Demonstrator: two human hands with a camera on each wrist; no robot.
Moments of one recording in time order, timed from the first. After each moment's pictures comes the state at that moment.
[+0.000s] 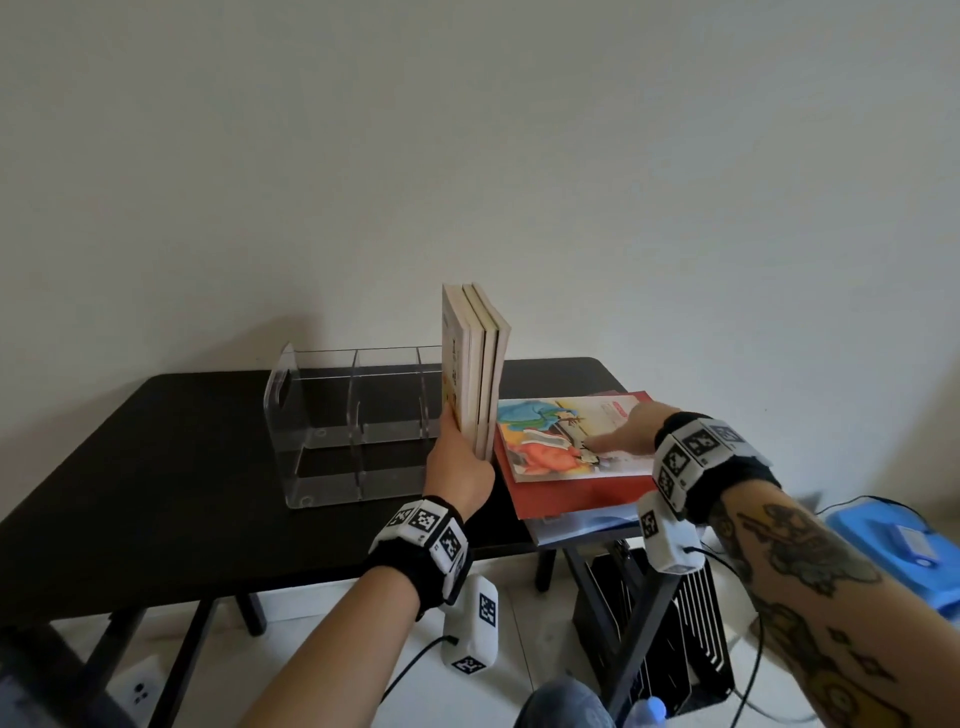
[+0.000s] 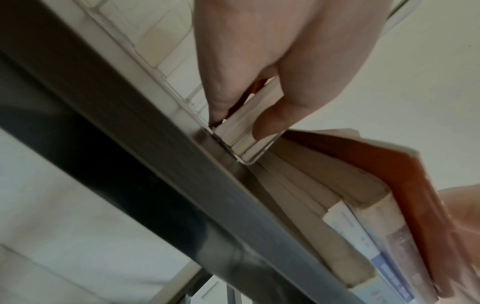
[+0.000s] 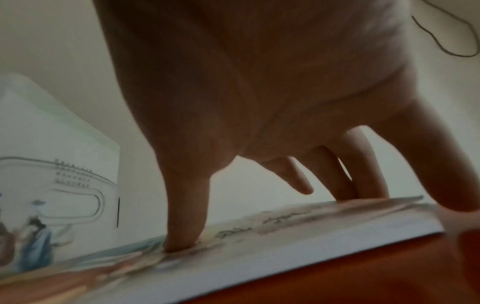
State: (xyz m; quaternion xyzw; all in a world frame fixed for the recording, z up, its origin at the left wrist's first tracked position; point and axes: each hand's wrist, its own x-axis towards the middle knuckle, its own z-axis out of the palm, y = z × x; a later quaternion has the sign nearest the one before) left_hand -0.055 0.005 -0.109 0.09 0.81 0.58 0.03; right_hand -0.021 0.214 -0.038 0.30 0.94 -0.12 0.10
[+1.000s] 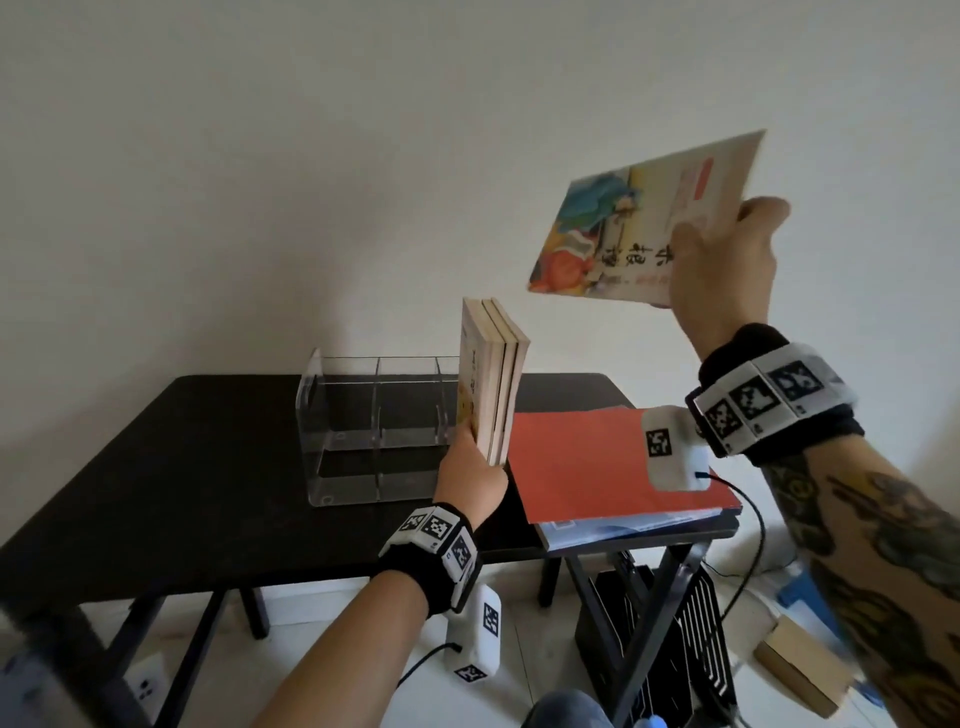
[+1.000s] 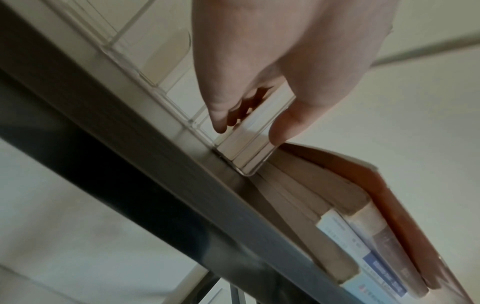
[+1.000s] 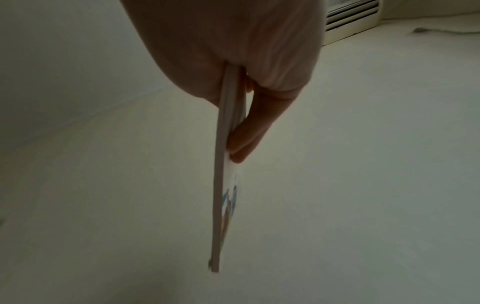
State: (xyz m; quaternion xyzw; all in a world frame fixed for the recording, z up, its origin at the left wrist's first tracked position) left_hand -0.053 -0.002 -0.111 0.09 0.83 0.54 0.04; right_hand 0.023 0.159 0.101 0.13 0.74 -0.43 -0.50
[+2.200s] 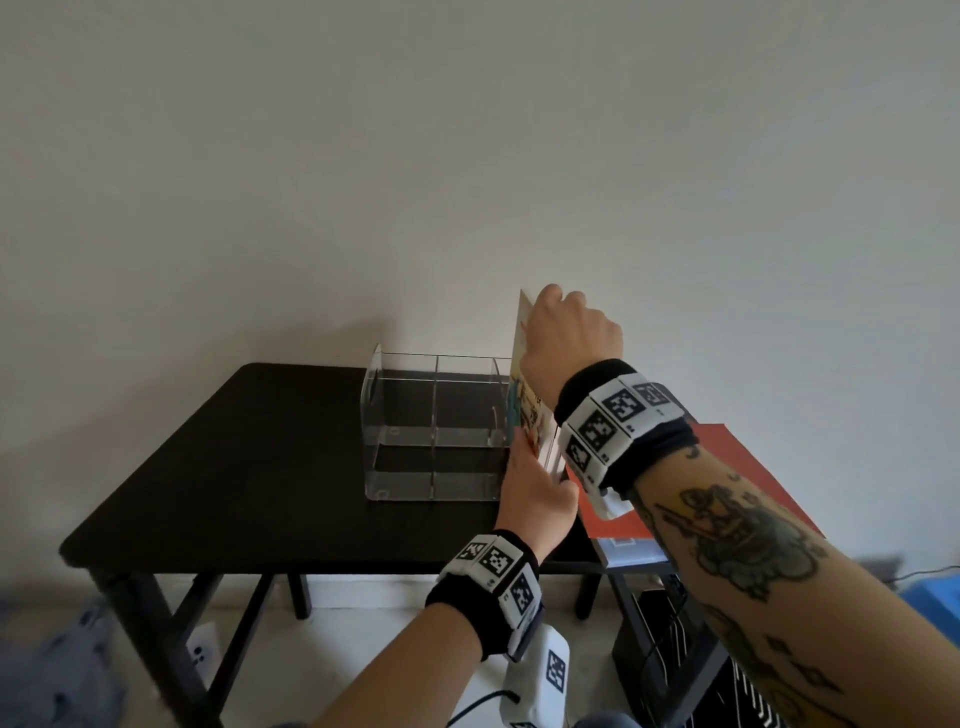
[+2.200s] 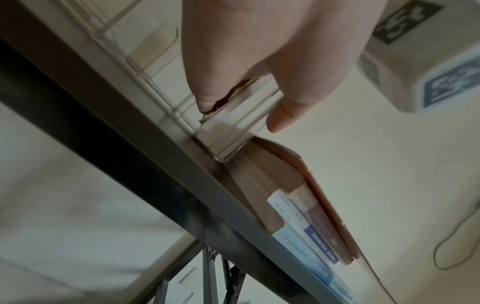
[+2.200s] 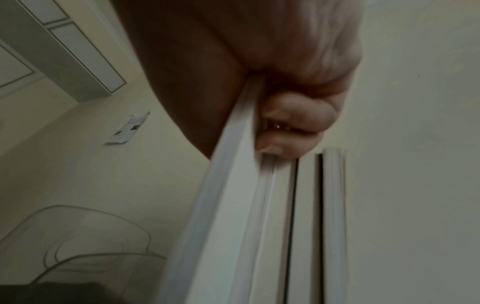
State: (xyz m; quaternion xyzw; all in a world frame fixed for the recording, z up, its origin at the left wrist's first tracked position) left_hand -0.028 -0.006 -0.106 0.09 0.79 0.61 0.05; right_hand -0.045 0.032 0.047 0.08 0.97 -0.02 -0.24
